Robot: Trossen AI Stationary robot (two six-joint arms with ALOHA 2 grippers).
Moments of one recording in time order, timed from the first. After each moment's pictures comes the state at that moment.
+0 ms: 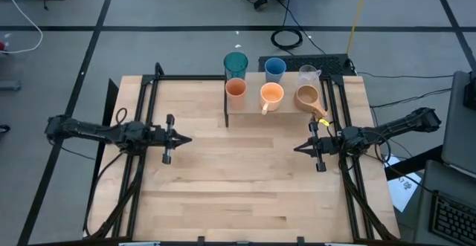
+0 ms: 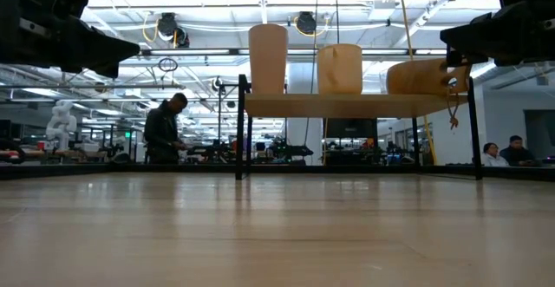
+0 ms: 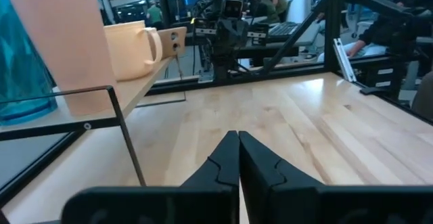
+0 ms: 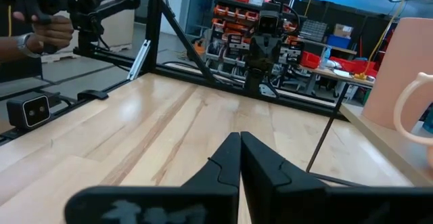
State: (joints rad) left arm -0.11 0.33 0.01 0.30 -0.08 0.13; right arm 0.26 0.39 0.02 0.36 0.10 -0.19
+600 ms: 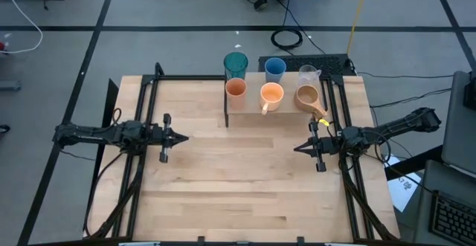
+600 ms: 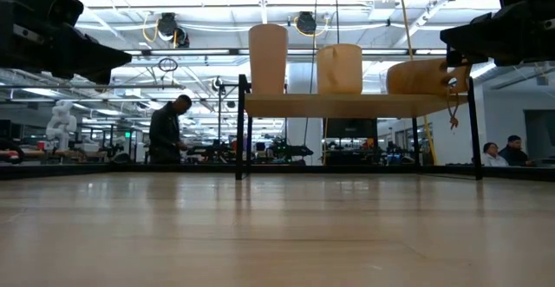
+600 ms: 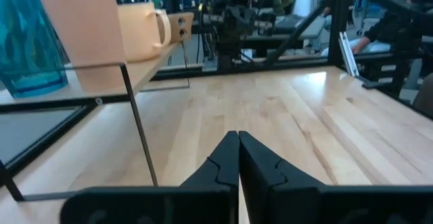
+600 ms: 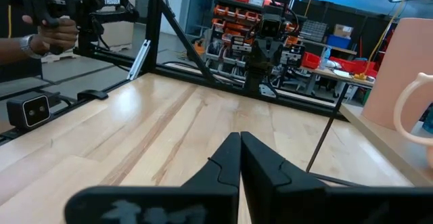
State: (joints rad) left arm -0.06 0.10 0.01 0.03 -0.05 0.08; right arm 0.26 0.39 0.02 0.36 0.10 -0.20
